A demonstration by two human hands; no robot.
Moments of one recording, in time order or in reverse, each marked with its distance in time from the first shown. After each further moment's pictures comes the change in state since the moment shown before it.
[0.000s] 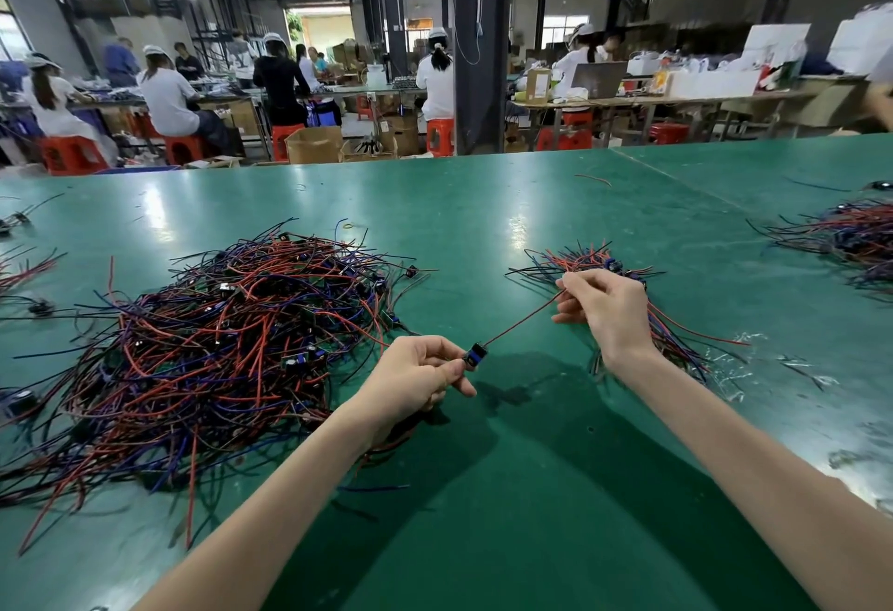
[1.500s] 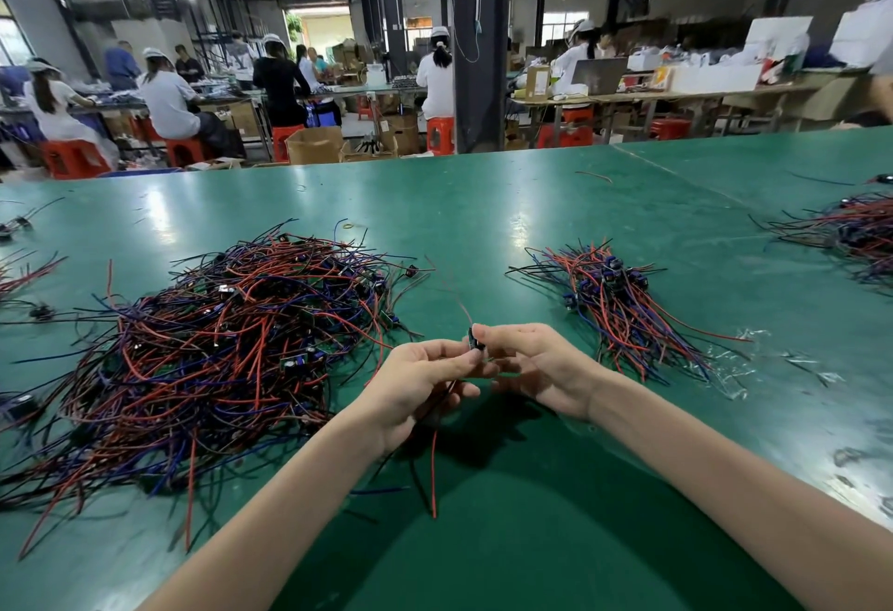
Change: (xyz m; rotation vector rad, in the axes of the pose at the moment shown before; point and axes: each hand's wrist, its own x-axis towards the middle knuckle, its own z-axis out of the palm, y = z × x) left_hand -0.005 0.007 0.012 -0.313 0.000 -0.158; right_hand -0.058 -0.014 0.037 0.207 -0.724 0.489
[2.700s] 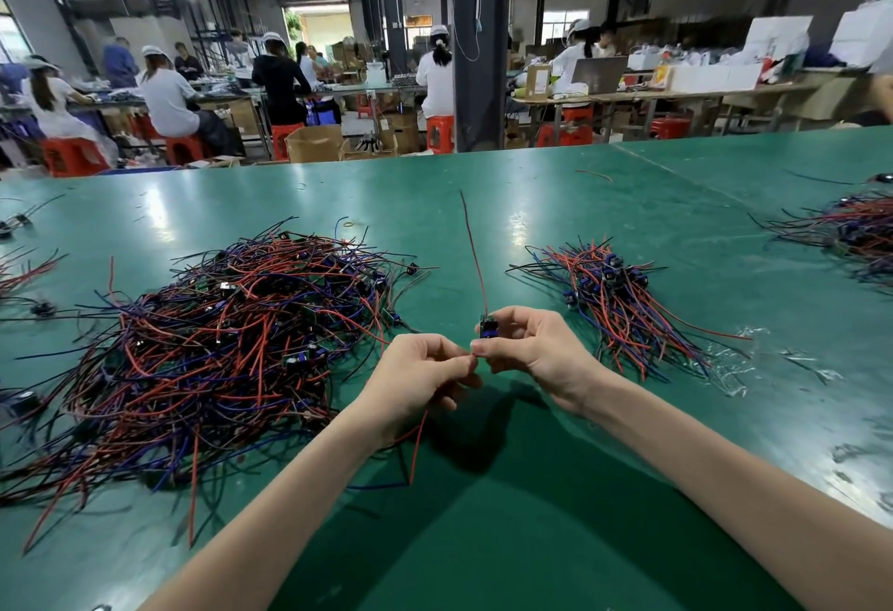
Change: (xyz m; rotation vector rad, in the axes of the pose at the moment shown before) left_hand -0.005 0.005 0.000 0.320 0.092 0.146; right_hand 0.003 0.004 0.002 -0.130 0.197 -0.245
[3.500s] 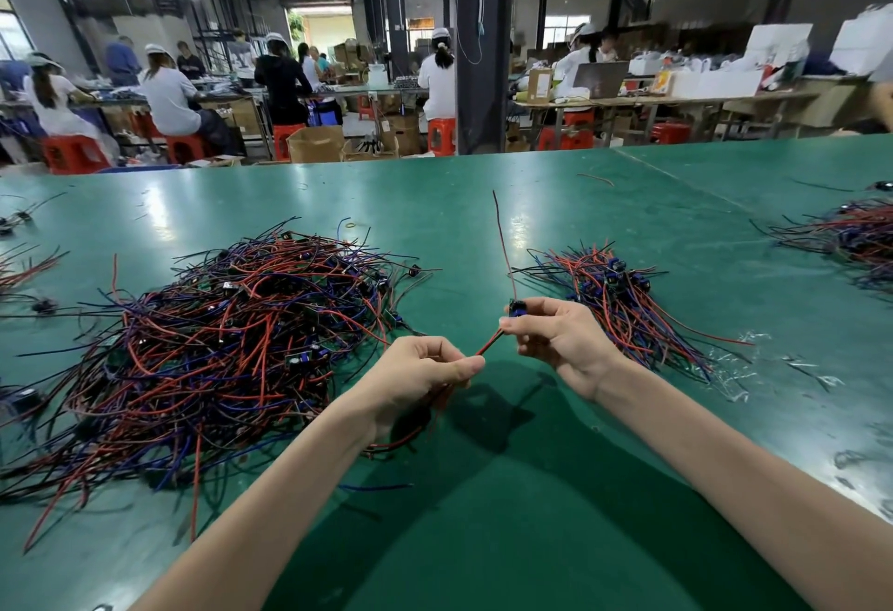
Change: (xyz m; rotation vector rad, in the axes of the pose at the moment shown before) left_hand 0.002 0.001 -0.009 -0.063 -0.075 -0.056; right_hand 0.014 -0.006 -0.018 0.152 0.156 0.091
